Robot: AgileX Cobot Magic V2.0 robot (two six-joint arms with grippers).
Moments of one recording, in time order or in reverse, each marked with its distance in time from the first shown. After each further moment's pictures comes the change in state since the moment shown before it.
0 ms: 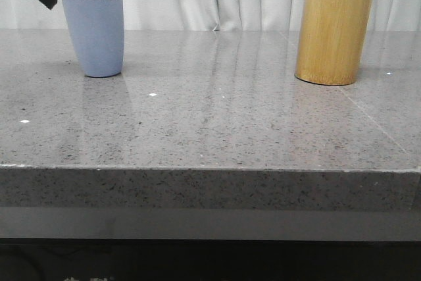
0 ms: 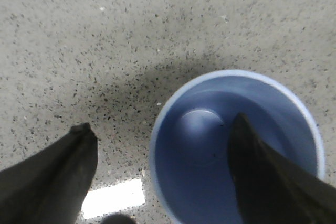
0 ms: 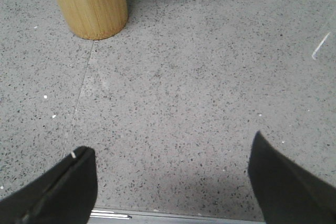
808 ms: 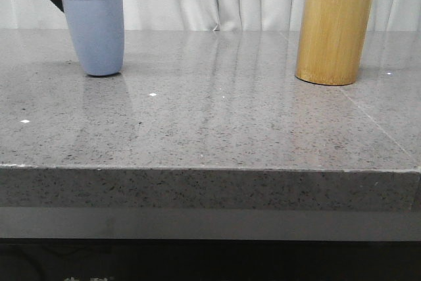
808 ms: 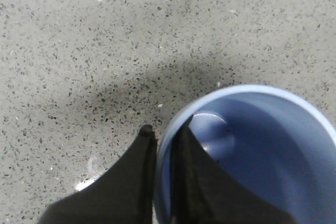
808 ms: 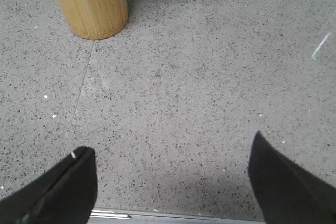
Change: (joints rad) left arm 0.000 0.040 -0.058 0.004 0.039 -0.017; right arm 0.000 0.000 0.000 0.000 0.000 0.000
